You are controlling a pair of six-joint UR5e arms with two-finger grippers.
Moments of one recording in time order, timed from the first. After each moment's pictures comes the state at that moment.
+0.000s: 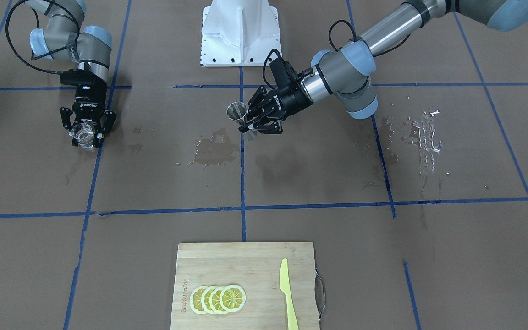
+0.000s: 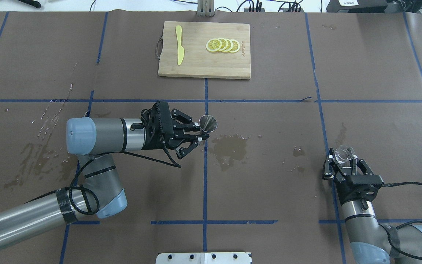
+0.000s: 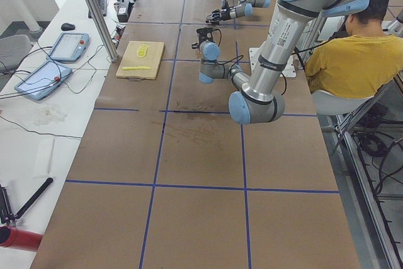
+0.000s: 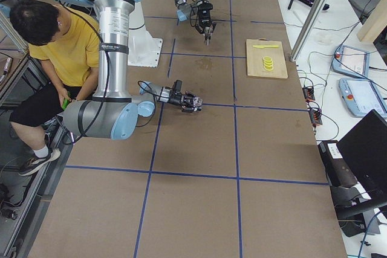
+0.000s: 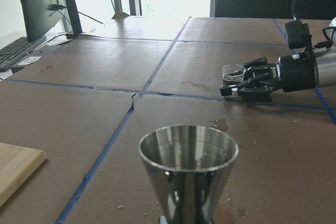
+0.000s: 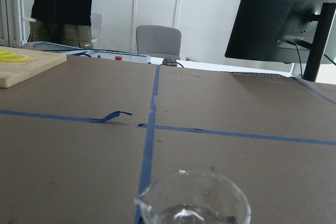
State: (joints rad) left arm -0.49 -2.14 -1.37 -3.04 -1.82 -0.20; right arm 0.06 -1.68 1.66 -0.92 0.35 1.60
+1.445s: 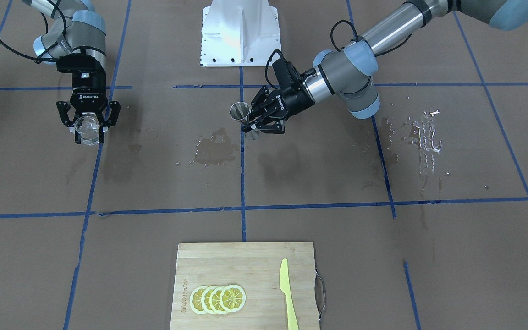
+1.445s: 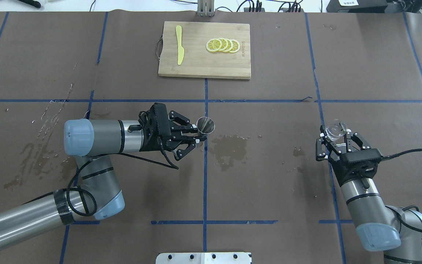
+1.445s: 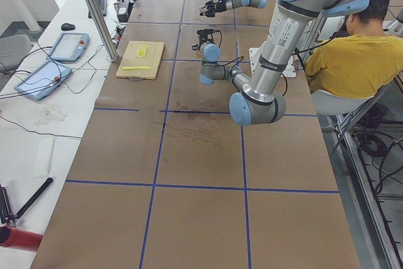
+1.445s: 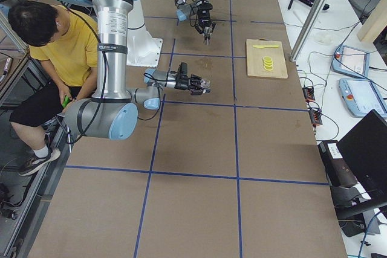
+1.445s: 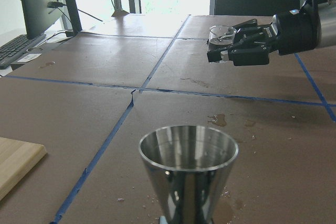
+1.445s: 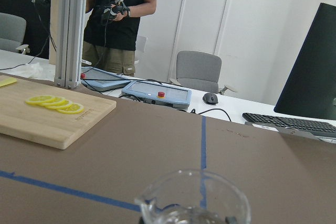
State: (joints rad) left arm -0.49 -2.13 -1.37 -3.05 -1.82 -0.20; right arm 0.19 -1.61 1.71 -0.48 0.45 0.93
